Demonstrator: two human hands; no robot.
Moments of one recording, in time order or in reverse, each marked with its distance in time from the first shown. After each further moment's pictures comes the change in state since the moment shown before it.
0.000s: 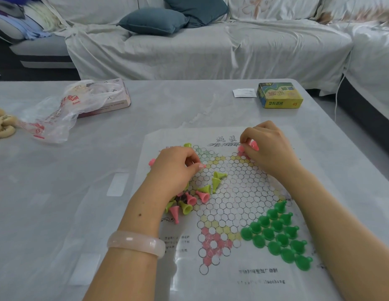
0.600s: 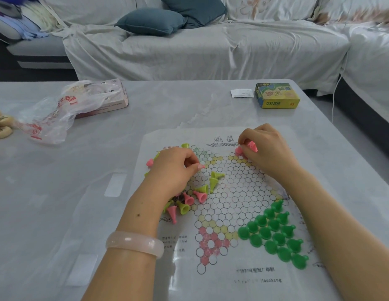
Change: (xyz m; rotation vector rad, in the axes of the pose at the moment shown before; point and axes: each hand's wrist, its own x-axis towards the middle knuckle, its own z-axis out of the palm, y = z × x) left_hand 0.000 0.002 0.002 0.010 -0.019 -0.022; right_hand -0.003 0.003 -0.001 0.030 -0.039 0.037
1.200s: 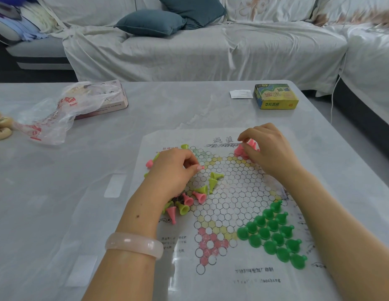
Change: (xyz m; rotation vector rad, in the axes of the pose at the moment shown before) left_hand 0.000 0.000 0.000 -0.001 0.000 0.006; right_hand -0.001 0.005 -0.001 -0.007 0.073 -0.036
